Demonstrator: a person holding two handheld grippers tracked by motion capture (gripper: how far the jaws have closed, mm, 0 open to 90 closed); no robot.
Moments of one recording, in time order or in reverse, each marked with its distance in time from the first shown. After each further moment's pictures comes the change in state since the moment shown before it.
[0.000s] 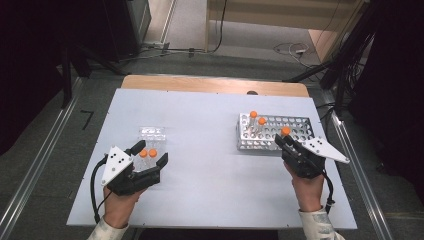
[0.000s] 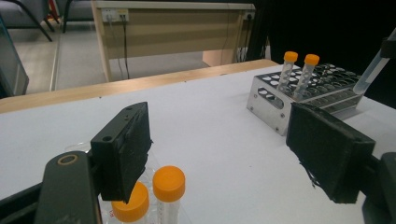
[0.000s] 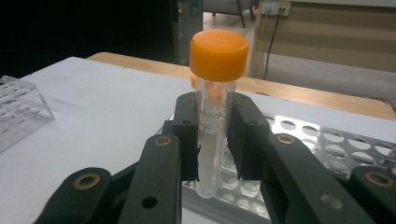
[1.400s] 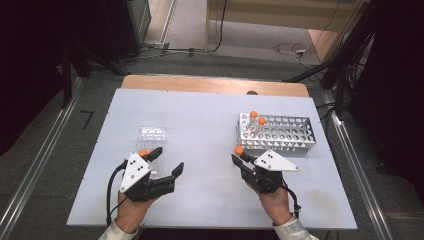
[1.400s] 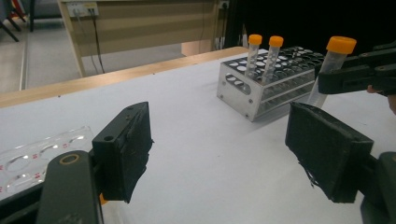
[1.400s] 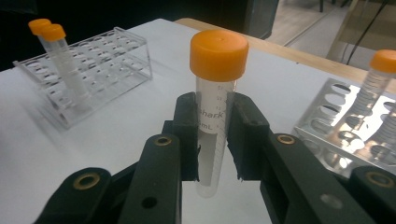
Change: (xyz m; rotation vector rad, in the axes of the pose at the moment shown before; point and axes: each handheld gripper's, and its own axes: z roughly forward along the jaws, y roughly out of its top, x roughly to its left) left arm -0.029 -0.009 0.012 0.030 -0.096 0.052; right arm 0.089 -0.019 0.023 0.095 0.248 -0.123
